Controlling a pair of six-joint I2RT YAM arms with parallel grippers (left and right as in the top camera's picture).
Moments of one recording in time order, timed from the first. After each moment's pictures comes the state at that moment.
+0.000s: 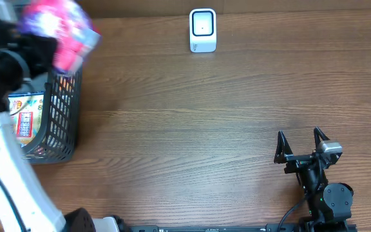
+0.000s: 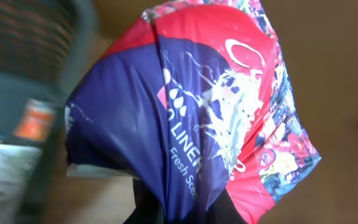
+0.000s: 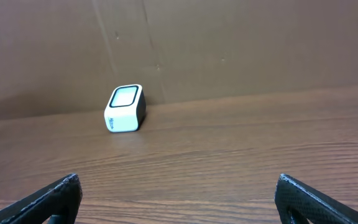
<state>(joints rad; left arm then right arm) 0.38 1.55 2.02 -1.26 0.52 -0.11 0.11 0.01 0.02 -0.03 -0.03 0.17</state>
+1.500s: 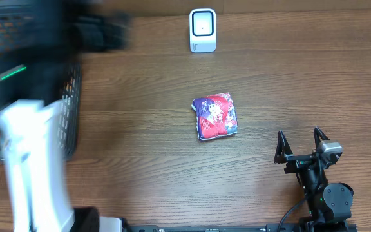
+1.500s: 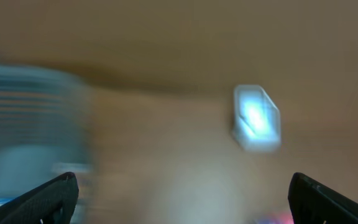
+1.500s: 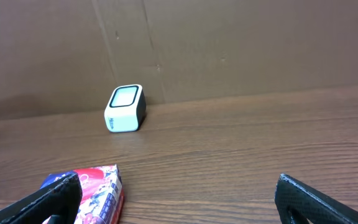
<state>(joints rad) 0.05 1.59 2.22 -1.18 0.02 -0.11 0.11 0.01 0.02 -0.04 -0.03 0.17</state>
